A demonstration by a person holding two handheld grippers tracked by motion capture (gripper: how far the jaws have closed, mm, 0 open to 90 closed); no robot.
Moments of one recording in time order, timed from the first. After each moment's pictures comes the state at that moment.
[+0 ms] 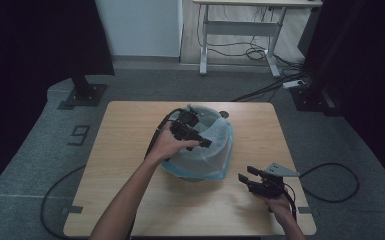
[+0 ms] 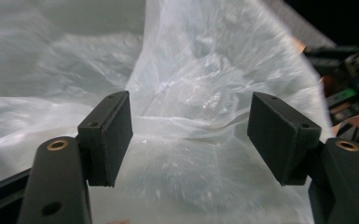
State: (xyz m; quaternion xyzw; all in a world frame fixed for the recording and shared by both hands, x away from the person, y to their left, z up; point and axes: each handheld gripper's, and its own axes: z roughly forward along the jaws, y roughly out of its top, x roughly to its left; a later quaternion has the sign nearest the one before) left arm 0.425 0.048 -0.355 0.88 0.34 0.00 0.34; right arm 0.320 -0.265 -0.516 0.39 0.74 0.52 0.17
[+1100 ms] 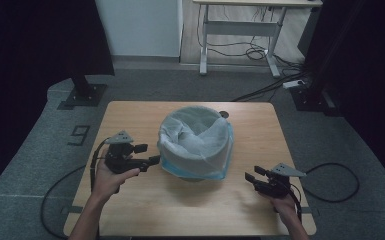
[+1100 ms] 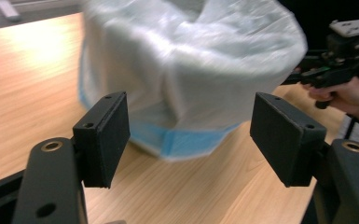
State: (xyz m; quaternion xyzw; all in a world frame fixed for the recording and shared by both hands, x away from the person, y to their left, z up) left arm 0.327 0.207 -0.378 0.80 0.38 0.08 0.47; right arm 0.322 -0.284 -0.522 0.42 0.72 0.51 0.18
